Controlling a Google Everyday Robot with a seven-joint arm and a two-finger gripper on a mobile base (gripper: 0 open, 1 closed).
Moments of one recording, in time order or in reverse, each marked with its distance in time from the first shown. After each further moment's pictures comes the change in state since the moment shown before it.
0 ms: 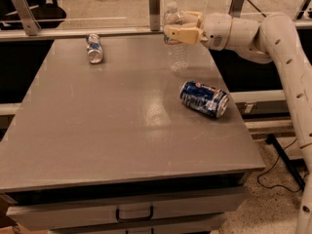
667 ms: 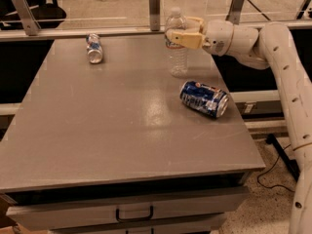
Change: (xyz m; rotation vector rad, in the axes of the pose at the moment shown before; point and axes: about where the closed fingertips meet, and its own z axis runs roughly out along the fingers) arm 0.013 0.001 -0.010 -0.045 -0.065 0.038
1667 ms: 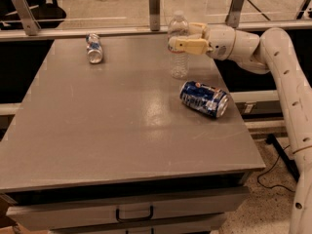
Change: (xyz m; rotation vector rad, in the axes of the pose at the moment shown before) arm 0.010 0.002 -0.009 -0.015 -0.026 0.038
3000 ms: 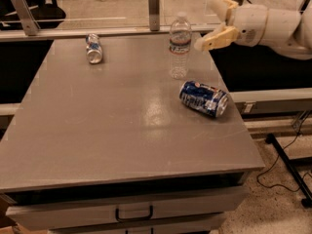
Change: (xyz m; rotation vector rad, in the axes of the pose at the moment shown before) arm -0.063 0.022 -0.039 0.102 0.152 -0.120
